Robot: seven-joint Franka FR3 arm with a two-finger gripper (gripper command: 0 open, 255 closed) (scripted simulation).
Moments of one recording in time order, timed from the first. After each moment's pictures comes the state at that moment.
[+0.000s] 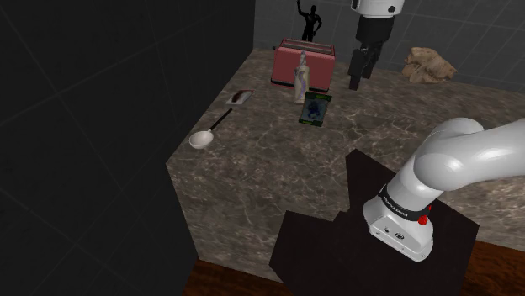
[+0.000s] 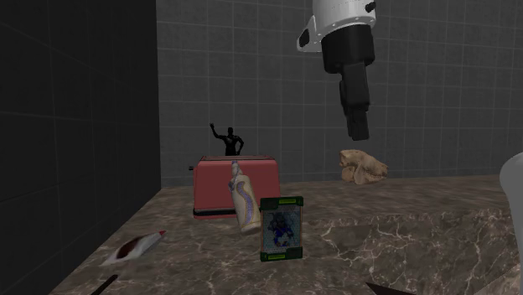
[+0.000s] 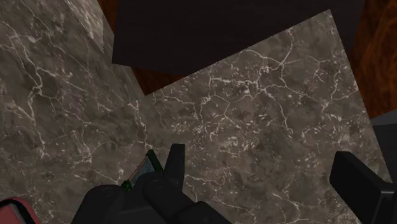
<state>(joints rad) 0.01 -0.81 0.06 -2.43 -0.01 1.49 -0.08</state>
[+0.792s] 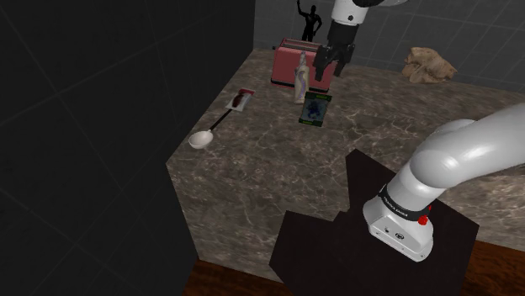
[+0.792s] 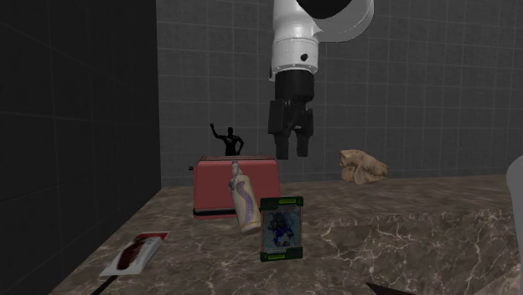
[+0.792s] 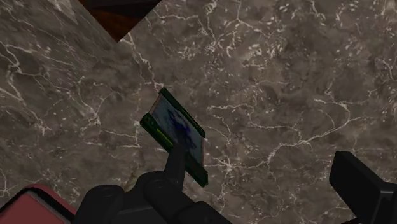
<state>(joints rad) -0.08 -0.54 0.01 -2.38 0.04 1.84 0.05</state>
